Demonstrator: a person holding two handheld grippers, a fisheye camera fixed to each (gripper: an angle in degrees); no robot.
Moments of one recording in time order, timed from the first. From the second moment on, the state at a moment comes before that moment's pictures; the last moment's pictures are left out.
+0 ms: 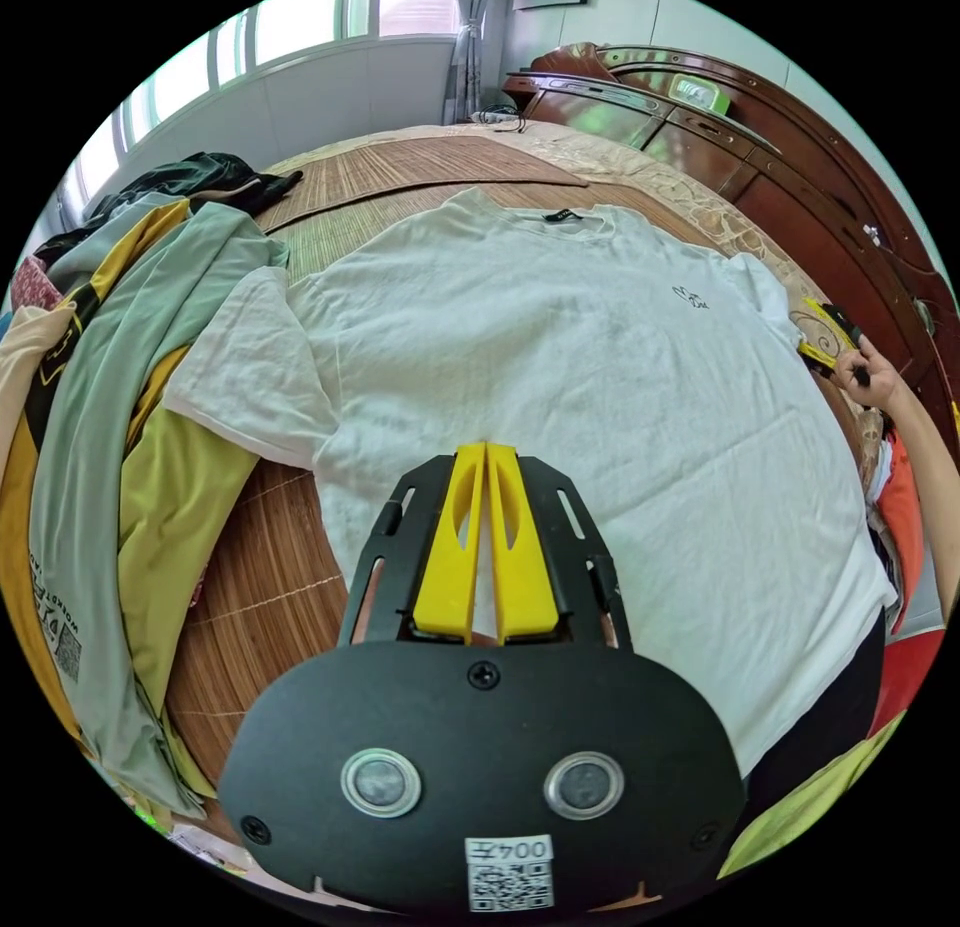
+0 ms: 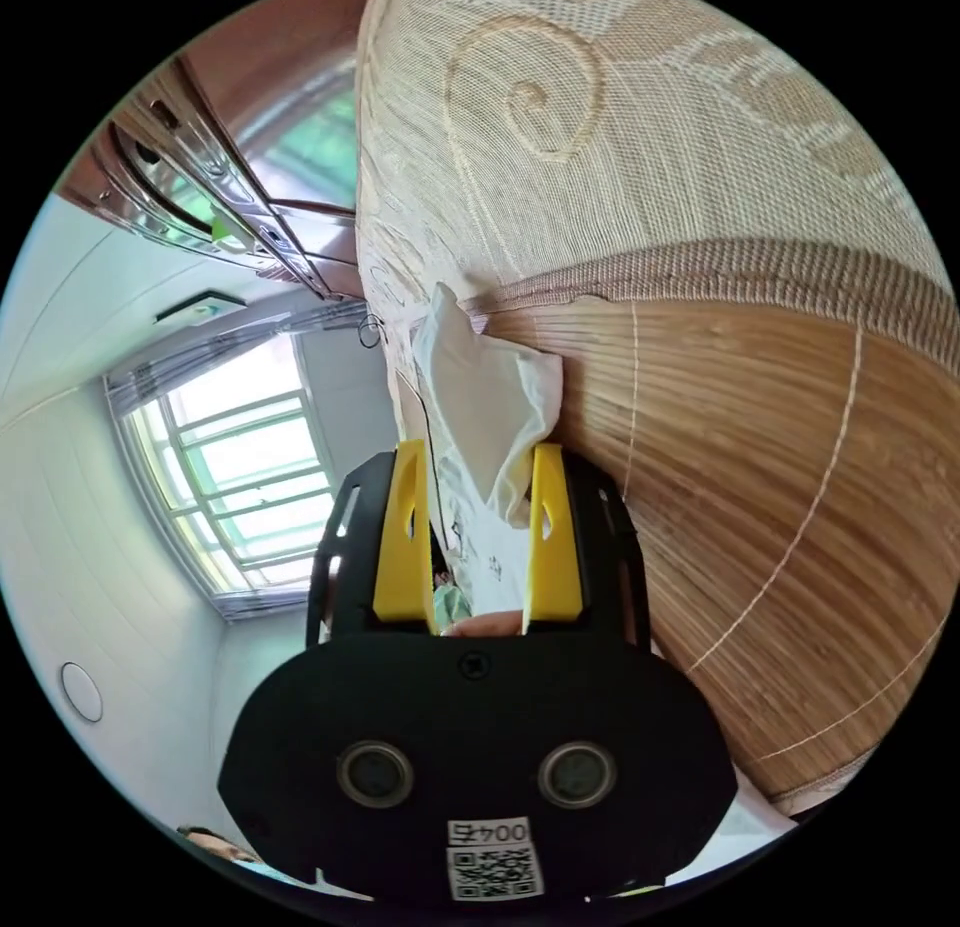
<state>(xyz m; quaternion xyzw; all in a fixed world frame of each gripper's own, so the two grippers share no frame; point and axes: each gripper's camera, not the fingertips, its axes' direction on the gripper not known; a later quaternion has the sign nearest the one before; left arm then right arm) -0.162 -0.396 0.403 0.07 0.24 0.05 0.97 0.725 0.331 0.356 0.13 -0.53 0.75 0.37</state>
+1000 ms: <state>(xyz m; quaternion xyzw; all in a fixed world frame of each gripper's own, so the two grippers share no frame) -0.152 -0.393 0.417 0.07 0.24 0.05 0.97 0.273 -0.027 0.227 0.06 0.16 -0.10 0.98</state>
